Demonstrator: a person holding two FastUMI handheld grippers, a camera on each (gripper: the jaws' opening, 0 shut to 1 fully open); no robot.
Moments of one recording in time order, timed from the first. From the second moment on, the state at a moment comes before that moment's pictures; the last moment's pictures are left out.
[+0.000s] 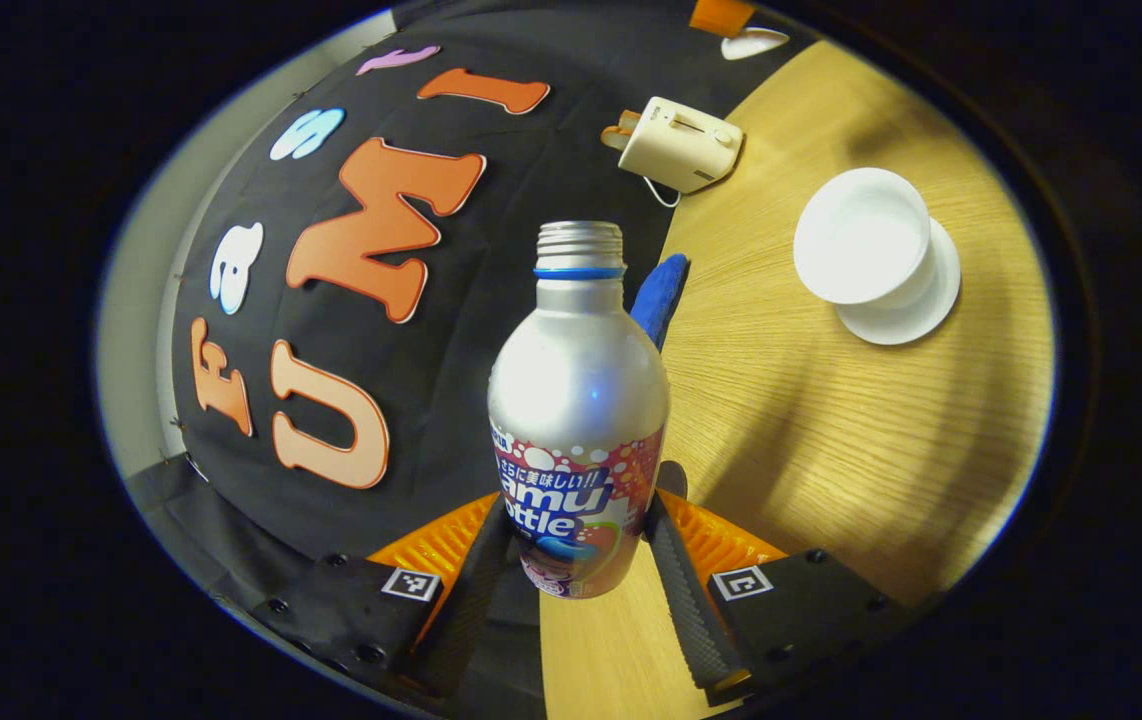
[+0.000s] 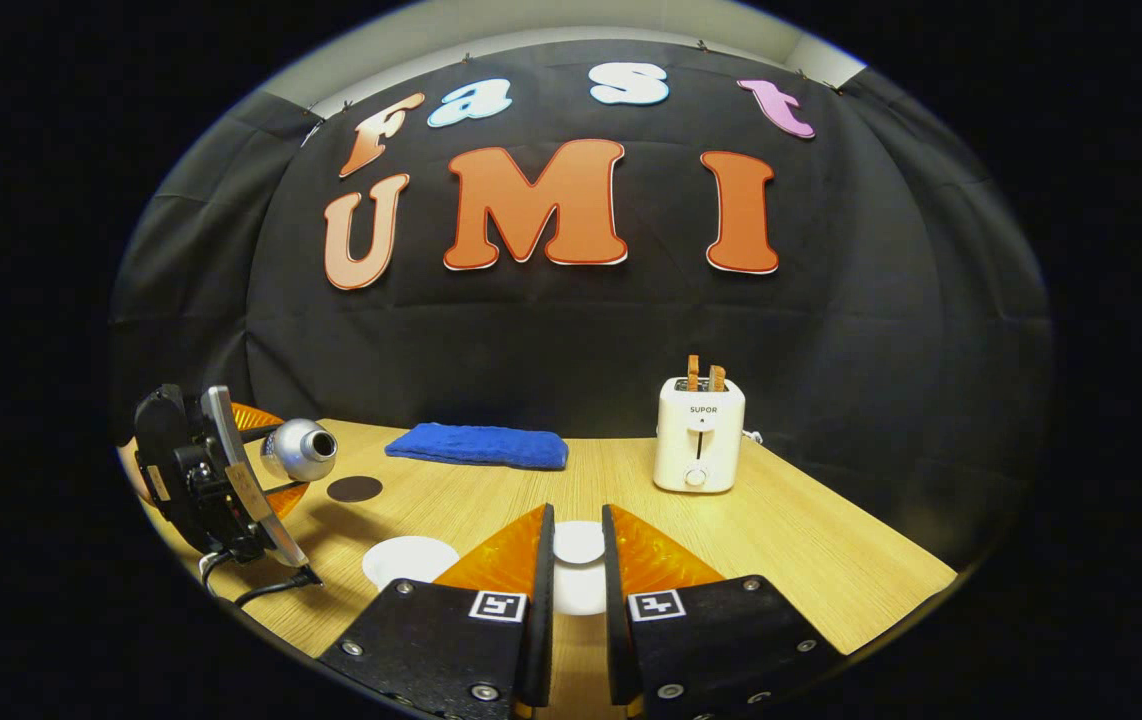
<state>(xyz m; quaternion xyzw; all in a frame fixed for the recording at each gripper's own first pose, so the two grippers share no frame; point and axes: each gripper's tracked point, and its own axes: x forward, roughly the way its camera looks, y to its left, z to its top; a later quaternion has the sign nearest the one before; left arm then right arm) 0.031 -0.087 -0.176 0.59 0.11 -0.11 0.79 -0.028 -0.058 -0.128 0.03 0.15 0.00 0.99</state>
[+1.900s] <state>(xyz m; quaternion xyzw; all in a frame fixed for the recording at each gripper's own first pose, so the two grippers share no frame) 0.034 -0.129 -0.128 0.81 -0.02 -0.14 0.56 -0.037 -0.061 -0.127 0.04 0.14 0.00 0.99</state>
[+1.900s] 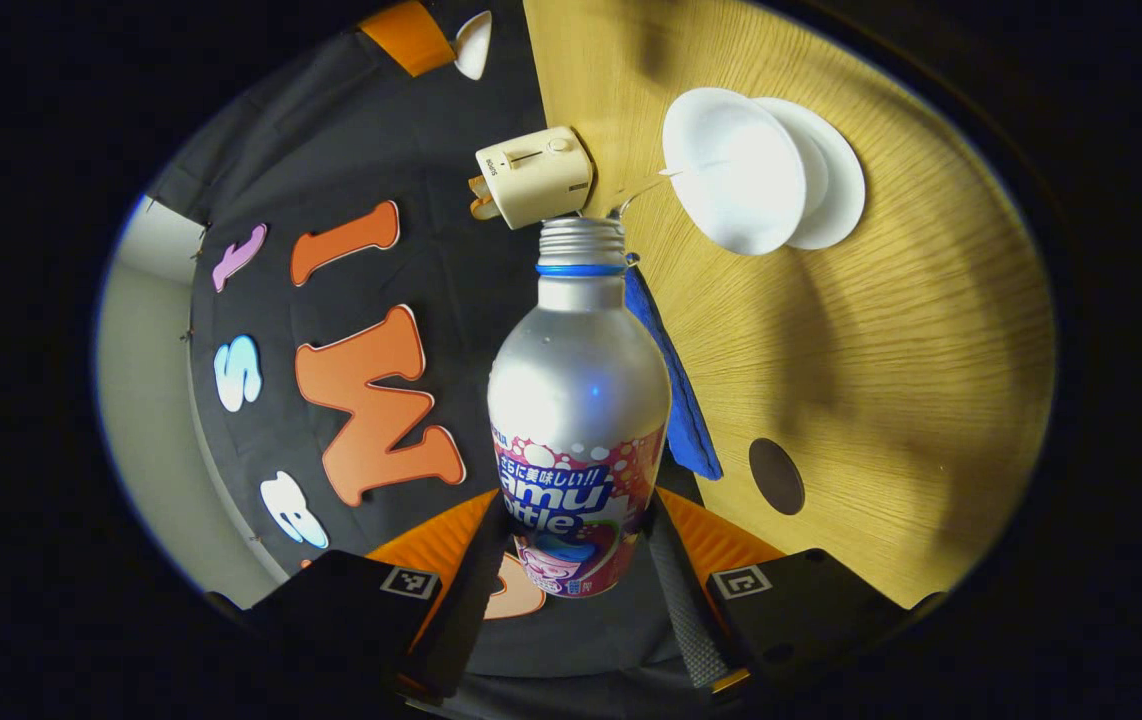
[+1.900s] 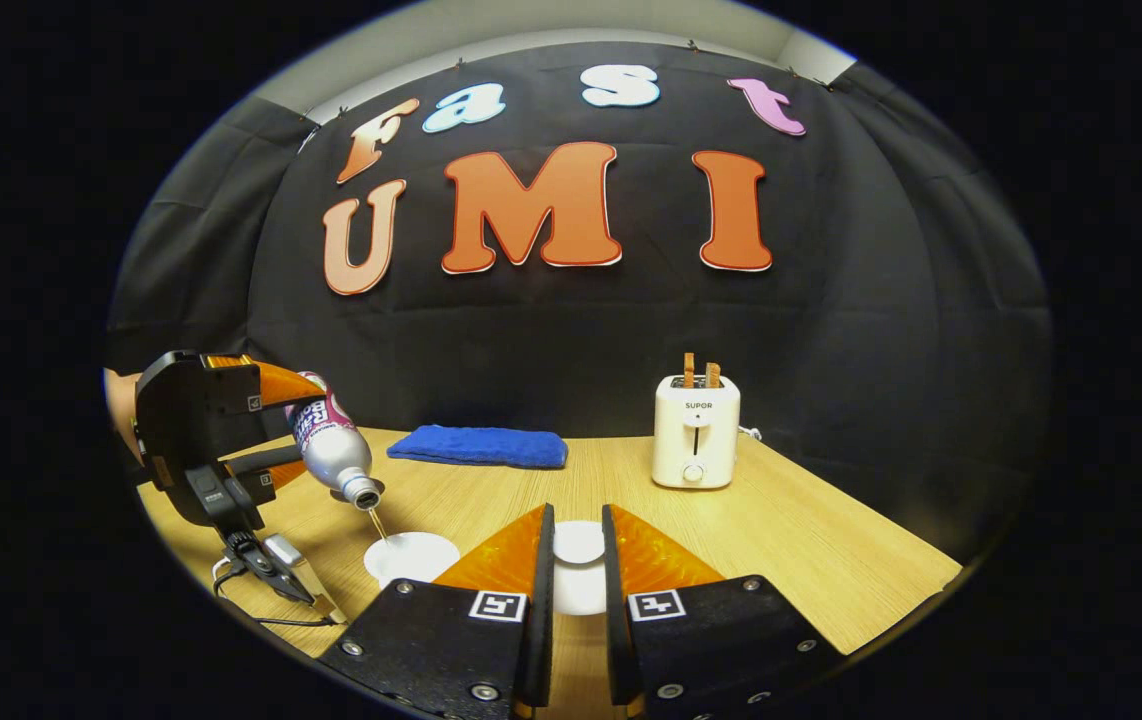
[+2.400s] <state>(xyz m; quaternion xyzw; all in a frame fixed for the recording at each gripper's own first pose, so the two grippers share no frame) 0.044 -0.129 -0.111 0.83 -0.03 -0.13 0.54 -0.037 -0.056 -0.123 0.03 0.14 0.00 0.99</state>
